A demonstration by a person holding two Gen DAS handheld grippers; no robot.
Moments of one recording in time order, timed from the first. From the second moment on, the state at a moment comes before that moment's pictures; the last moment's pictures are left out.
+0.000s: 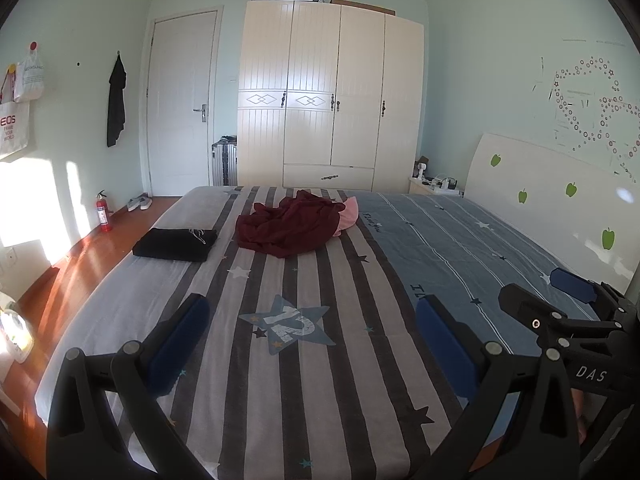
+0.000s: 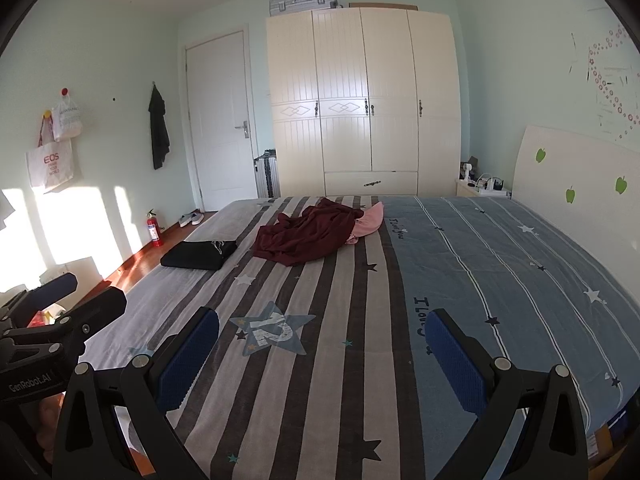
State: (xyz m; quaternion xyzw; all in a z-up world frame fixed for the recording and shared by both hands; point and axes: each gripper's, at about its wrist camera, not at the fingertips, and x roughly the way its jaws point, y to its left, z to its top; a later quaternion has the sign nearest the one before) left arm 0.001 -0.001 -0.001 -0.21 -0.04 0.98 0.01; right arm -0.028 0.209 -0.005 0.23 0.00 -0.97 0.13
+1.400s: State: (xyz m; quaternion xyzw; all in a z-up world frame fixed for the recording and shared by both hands) left arm 0.004 -0.005 -0.002 -0.21 -0.04 0.98 0.00; right arm -0.027 0.208 0.005 0.22 0.00 -0.97 0.14
